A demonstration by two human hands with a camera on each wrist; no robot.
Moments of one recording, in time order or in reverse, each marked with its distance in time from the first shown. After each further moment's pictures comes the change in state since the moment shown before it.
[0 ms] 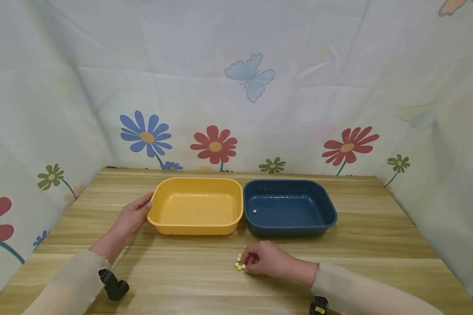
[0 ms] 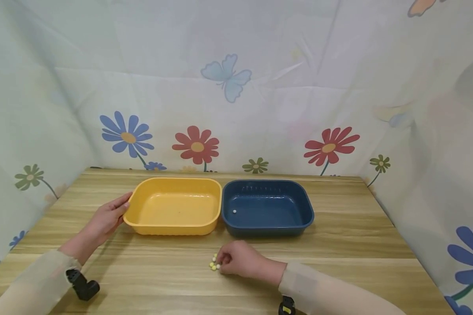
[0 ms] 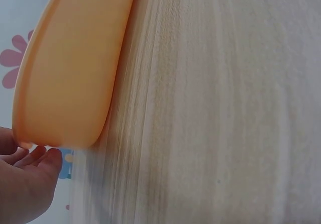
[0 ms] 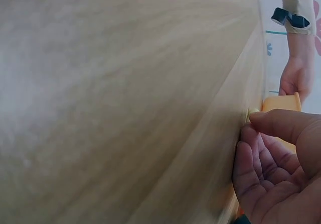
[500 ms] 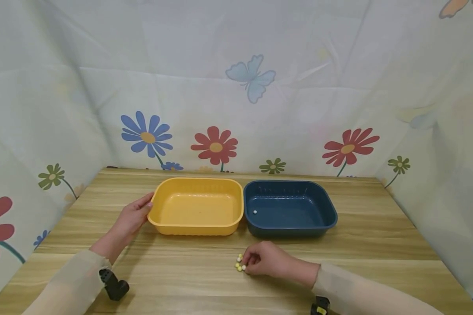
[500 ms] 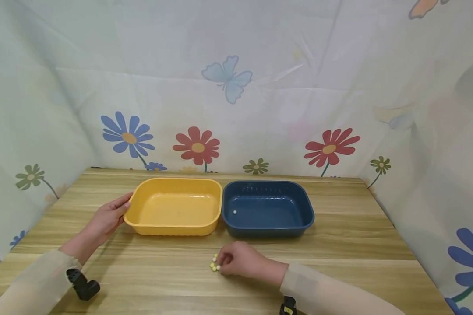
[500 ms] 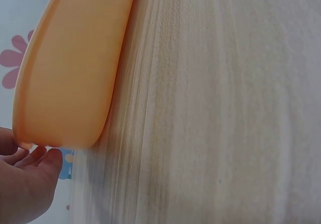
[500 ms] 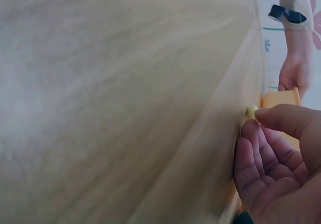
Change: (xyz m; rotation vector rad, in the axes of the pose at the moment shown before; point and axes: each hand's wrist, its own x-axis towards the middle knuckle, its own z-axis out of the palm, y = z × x) left_hand 0.002 -0.002 -0.001 -0.005 0.009 -0.014; right_hand 0.001 0.003 0.000 0.063 -0.017 0.020
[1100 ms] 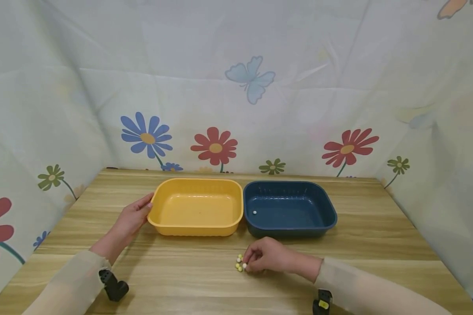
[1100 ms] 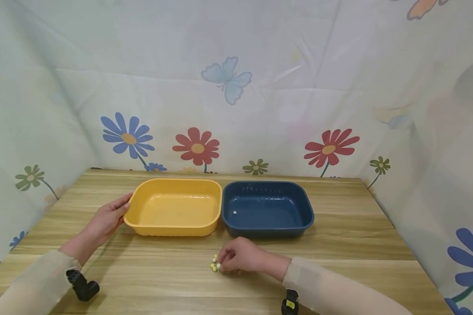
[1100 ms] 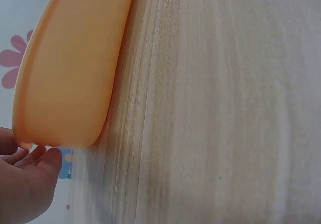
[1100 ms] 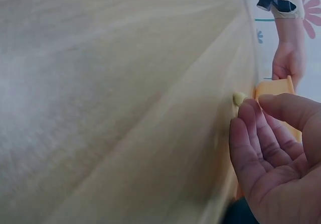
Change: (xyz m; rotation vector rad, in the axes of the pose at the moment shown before) left_hand -0.002 0.002 0.002 0.010 0.007 -0.001; right_hand 0.001 -0.005 -0.015 0.140 -0.078 0.119
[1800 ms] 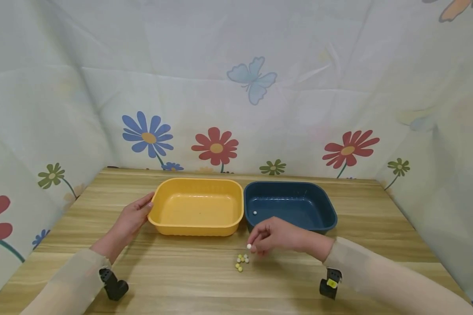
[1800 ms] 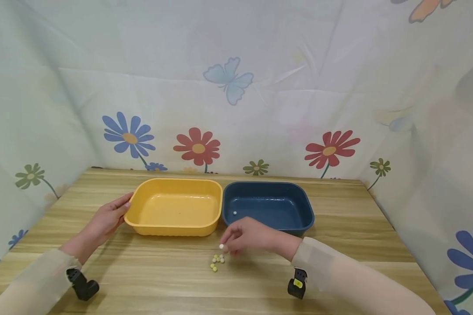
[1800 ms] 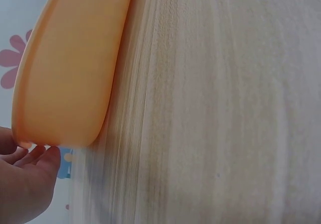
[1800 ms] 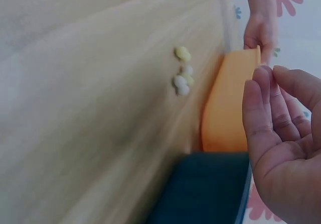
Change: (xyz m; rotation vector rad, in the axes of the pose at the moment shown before) left_hand -0.001 0.000 0.000 0.018 -0.010 0.008; right_hand -0.005 -0.030 -0.046 0.063 -0.063 0.039
